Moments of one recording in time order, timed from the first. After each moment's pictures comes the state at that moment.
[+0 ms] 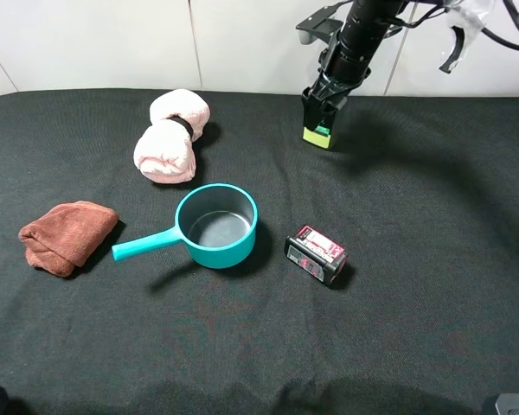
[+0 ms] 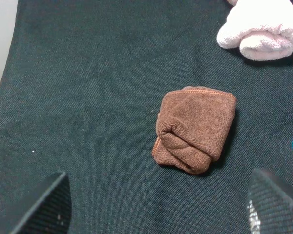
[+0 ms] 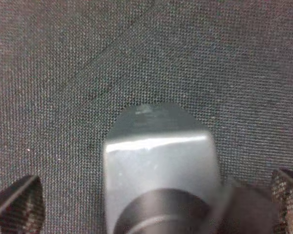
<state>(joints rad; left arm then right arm) -0.02 0.00 -0.49 0.08 1.06 0.02 0.35 2.35 -1.97 0.15 1.05 -0.63</state>
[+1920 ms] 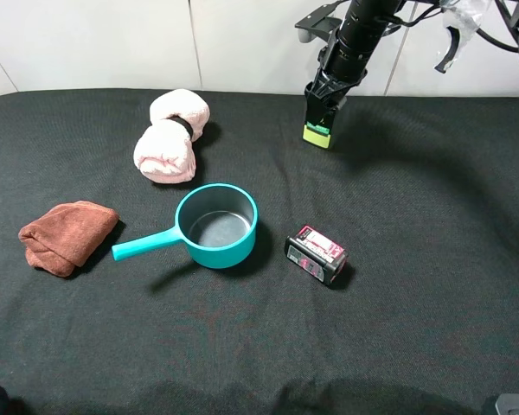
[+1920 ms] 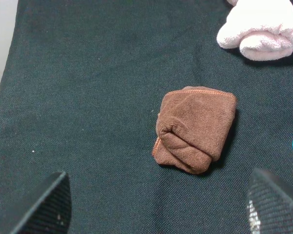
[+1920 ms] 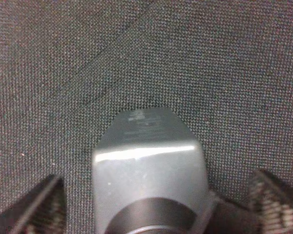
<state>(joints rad) -0.02 0.00 -0.49 0.08 1.06 0.02 0.35 2.37 -2.01 0.15 1.07 -0.63</state>
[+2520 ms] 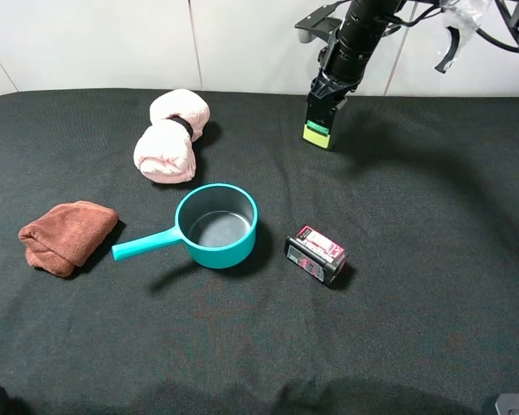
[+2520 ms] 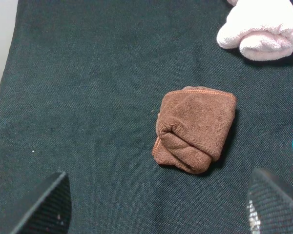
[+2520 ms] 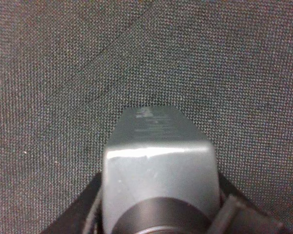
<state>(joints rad) -0.02 0.00 -0.49 0.08 1.06 0.02 0.35 2.37 -2.01 0.15 1.07 -0.63</state>
